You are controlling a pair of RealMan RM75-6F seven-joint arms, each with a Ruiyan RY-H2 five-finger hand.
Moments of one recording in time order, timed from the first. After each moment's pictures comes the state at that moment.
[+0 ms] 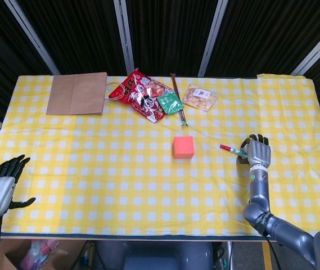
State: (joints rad) left arm -0.16 -1.10 -0.03 -1.73 1.38 1.31 0.08; right arm 0.66 -1.68 0.33 -1.05 -0.57 0.93 -0.44
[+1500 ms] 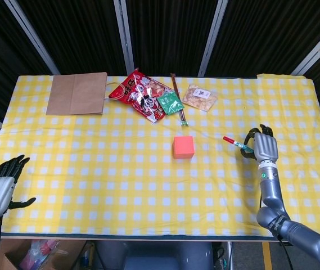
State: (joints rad) left arm -0.16 -1.10 -0.03 -1.74 1.37 1.31 0.07; right arm 0.60 -1.56 0.32 -1.10 -0.88 0.91 -0.18
